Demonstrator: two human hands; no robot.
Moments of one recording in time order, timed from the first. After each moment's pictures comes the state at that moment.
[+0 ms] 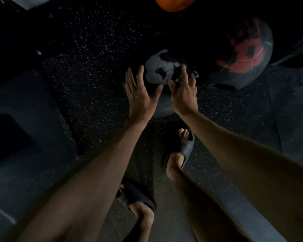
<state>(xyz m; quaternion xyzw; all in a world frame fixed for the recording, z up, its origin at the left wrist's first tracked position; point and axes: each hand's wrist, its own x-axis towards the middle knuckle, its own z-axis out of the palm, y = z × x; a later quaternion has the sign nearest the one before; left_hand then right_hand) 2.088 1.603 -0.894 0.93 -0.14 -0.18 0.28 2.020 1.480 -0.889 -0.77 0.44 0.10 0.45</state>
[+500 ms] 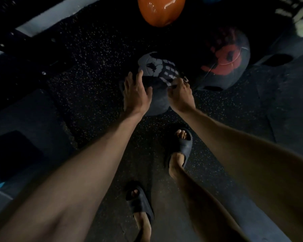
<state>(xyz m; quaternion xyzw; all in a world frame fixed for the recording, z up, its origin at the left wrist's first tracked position) 2.121 1.583 -0.854 0.94 -0.22 -0.24 0.14 2.025 1.463 -0.854 -0.77 0.45 0.12 0.42</state>
